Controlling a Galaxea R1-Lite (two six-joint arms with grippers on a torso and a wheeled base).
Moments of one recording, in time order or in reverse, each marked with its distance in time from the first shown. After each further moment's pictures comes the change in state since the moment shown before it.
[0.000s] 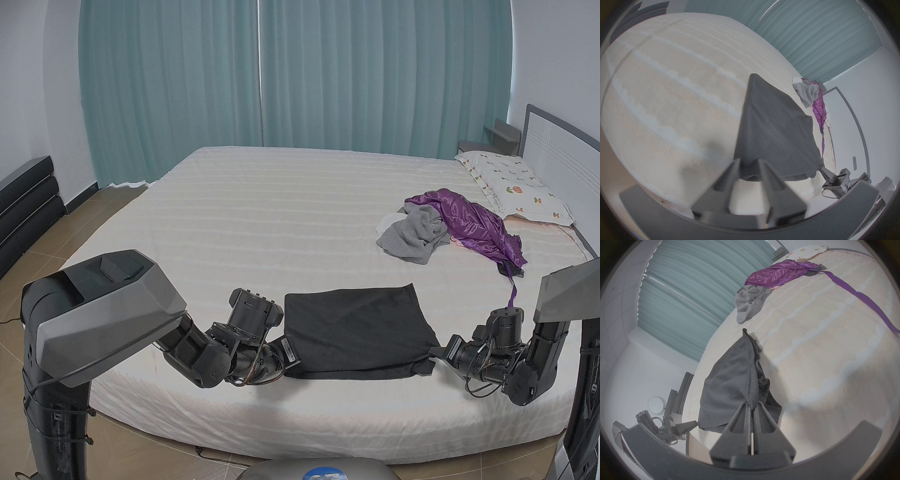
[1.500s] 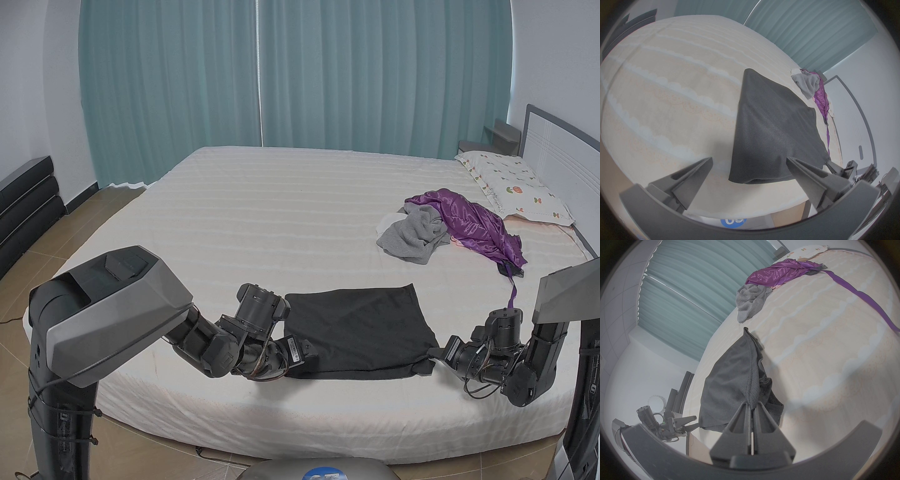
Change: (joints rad) left arm 0.001 0.030 -0.106 0.128 -0.009 0.109; right arm 0.009 0.004 0.002 -0.008 0.000 0.001
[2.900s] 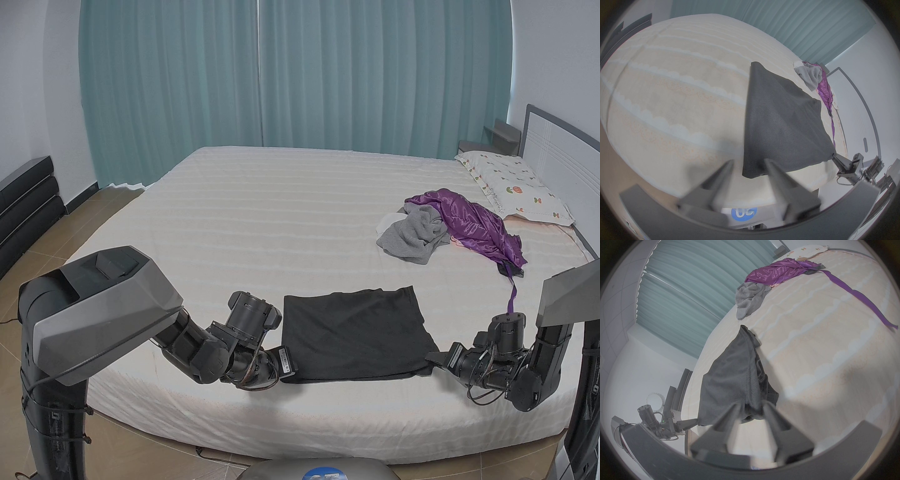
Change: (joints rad) left arm 0.007 -0.039 0.090 0.011 -0.001 0.038; right arm 0.005 -0.026 0.061 -0.001 -0.002 -0.014
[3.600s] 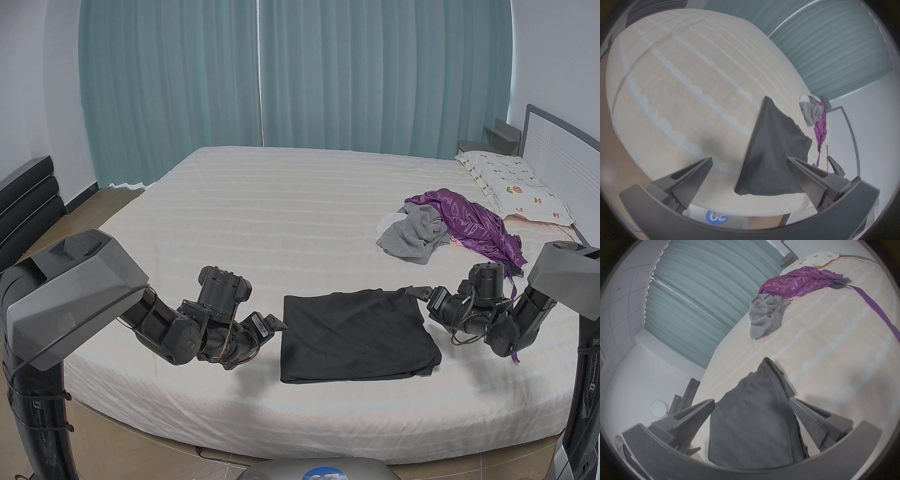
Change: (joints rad) left arm 0.095 -0.075 0.017 -0.067 -0.015 -0.256; right arm -0.023 0.040 -0.516 0.339 -0.004 0.013
